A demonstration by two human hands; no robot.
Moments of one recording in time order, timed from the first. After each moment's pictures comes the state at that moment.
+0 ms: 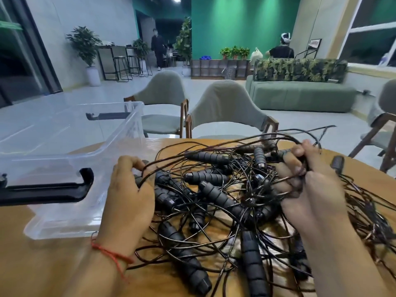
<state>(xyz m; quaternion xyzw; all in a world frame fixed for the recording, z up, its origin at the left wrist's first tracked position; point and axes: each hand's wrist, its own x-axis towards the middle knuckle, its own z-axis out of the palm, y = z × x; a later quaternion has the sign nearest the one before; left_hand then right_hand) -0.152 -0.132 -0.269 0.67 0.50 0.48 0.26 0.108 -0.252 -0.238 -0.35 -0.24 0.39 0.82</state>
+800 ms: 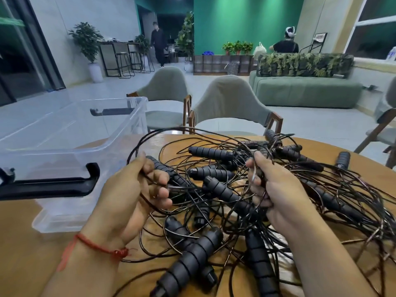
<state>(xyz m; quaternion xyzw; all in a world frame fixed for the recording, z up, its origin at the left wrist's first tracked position) -0.158 -0.138 -0.240 0.42 0.35 0.46 0.70 0.083 -0.226 -0.265 -0.56 -0.27 0.40 0.67</state>
